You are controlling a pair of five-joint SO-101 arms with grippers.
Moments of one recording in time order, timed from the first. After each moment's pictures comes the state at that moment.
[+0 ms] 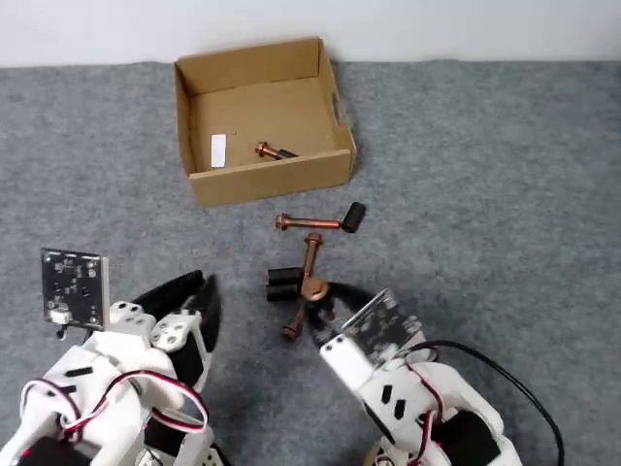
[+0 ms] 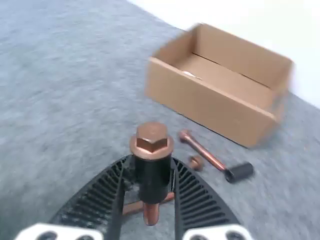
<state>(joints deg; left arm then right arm) 16.1 -81.7 37.3 88.0 26.4 -37.1 -103.5 74.5 58.9 7.3</state>
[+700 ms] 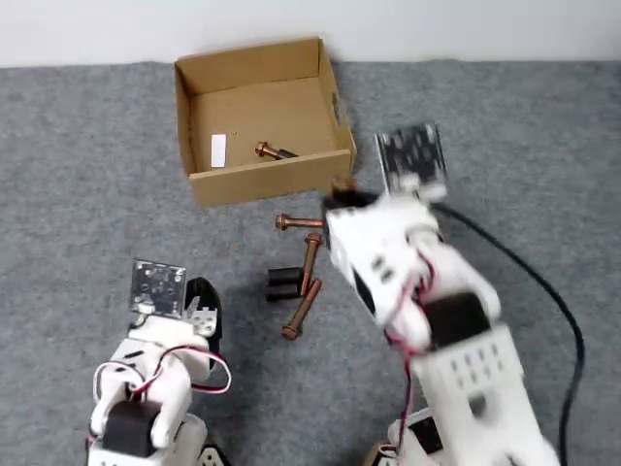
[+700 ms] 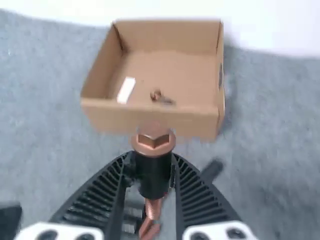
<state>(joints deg) 6.5 -103.6 87.0 66.3 9.7 -25.1 -44.2 30.1 51.8 -7.4</state>
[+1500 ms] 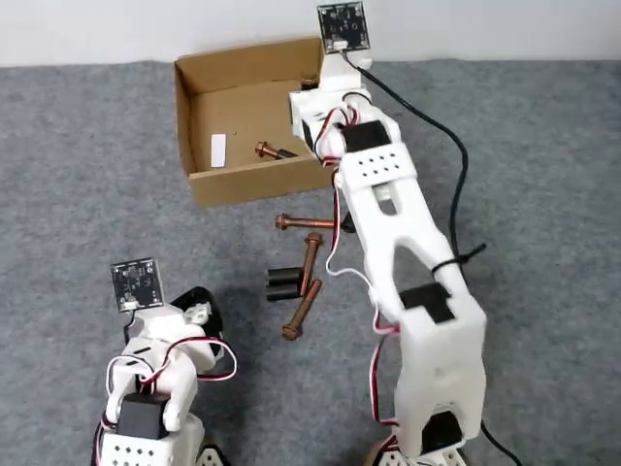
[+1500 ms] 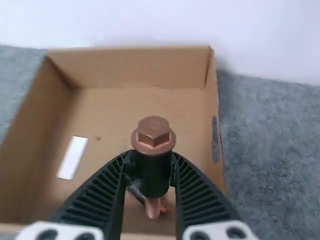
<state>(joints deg) 2.7 -103.5 96.9 59.2 26.9 -19.8 31.9 -30.6 40.1 -7.4</state>
